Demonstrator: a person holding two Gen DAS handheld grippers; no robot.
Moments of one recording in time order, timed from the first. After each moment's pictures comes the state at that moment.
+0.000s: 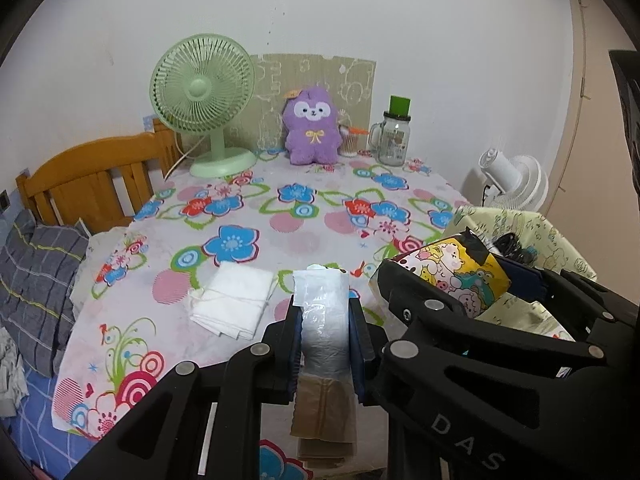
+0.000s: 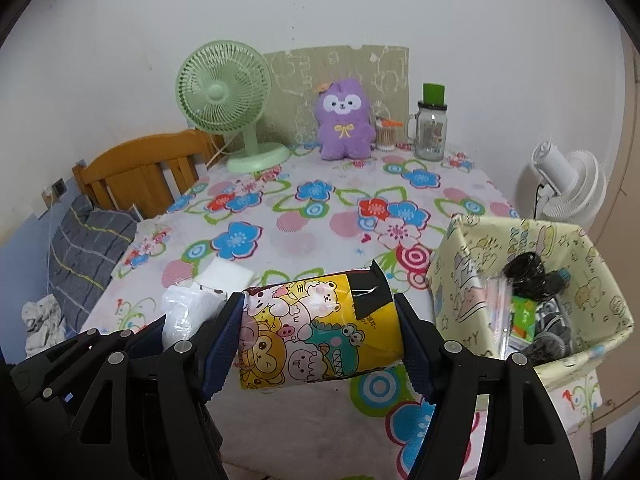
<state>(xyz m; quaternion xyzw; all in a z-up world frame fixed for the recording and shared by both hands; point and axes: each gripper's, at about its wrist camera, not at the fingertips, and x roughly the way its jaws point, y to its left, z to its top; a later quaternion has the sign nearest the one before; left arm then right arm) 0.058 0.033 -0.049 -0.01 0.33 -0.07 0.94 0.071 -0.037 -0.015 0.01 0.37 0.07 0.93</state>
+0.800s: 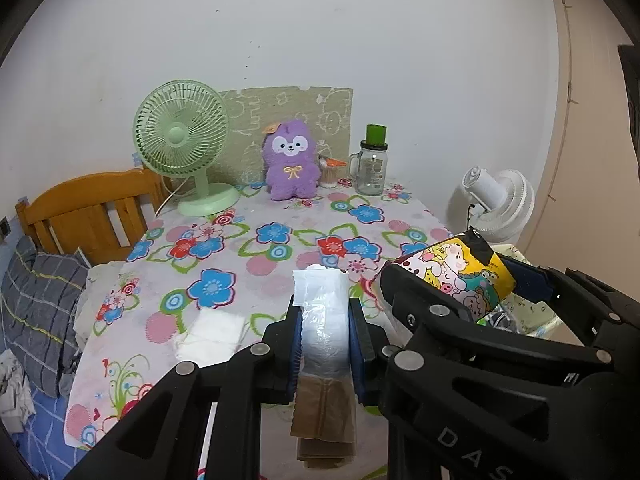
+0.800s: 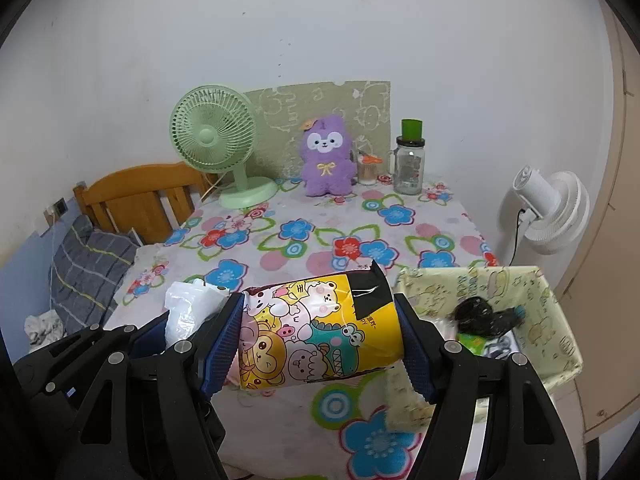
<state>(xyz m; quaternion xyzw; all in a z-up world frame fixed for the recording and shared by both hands) 0.059 -0.010 -0.001 0.01 0.30 -0.08 0.95 0.069 -0.080 0.039 0.01 0.34 0.07 0.94</state>
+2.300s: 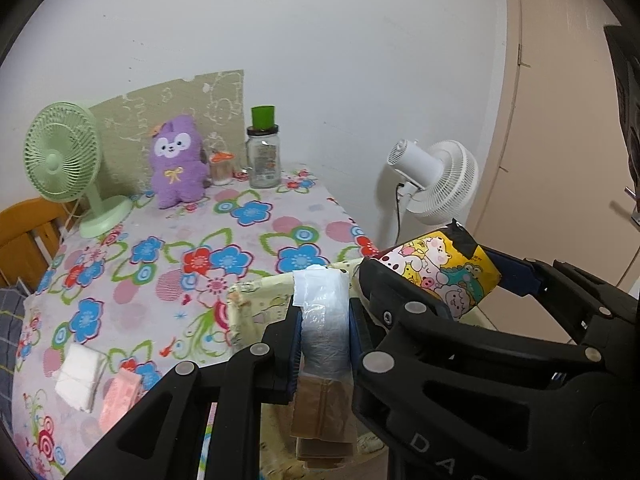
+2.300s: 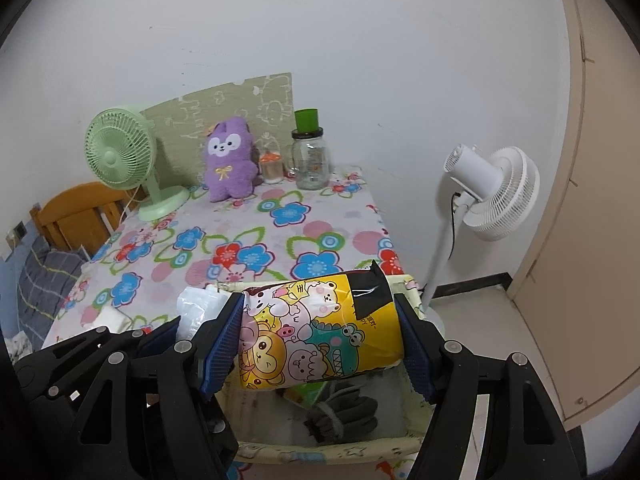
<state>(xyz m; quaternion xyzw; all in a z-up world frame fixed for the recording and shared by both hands) 0.113 -0.175 -0.021 0.03 0.33 -0.17 0.93 0.105 -0.245 0.023 0.03 0.35 0.00 0.93</state>
